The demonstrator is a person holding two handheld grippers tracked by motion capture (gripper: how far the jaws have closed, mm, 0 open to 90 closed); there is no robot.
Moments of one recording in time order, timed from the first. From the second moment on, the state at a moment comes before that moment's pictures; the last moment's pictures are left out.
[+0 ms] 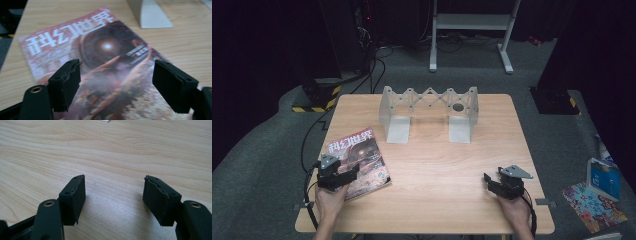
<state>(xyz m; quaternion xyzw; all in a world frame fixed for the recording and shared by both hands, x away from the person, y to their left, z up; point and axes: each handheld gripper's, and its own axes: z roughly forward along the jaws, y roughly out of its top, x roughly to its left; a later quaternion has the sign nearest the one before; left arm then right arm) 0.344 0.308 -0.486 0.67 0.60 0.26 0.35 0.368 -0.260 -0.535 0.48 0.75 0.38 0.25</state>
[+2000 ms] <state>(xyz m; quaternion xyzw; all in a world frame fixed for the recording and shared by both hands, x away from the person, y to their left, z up) 0.312 0.311 -0.529 0.64 0.64 0.27 0.33 0.367 -0.260 -0.535 0.48 0.75 0.38 0.25</state>
